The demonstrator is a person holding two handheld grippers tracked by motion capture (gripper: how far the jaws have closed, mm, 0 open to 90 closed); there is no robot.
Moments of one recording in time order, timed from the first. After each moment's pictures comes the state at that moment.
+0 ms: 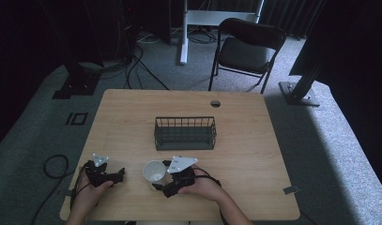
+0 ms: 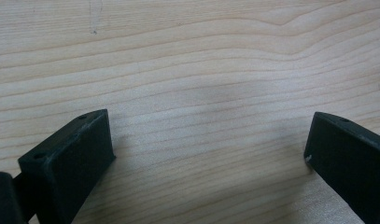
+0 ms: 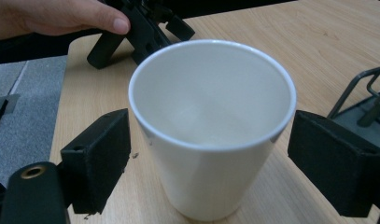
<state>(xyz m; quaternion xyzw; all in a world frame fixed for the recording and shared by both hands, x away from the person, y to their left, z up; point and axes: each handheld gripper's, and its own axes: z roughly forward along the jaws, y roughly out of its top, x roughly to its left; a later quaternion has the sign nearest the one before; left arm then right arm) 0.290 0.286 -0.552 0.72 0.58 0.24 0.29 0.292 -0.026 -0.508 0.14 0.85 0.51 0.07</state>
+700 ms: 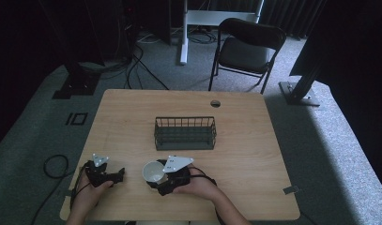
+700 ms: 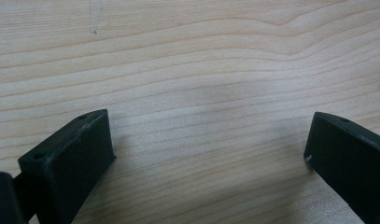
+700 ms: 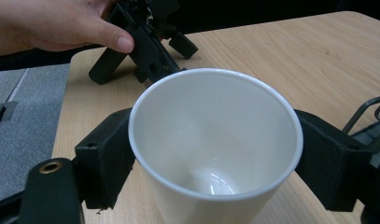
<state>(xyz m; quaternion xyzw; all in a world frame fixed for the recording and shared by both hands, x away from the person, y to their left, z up) 0.290 0.286 -0.552 0.72 0.58 0.24 0.29 0.292 -0.013 -0.504 0.13 0.84 0.52 0.08</state>
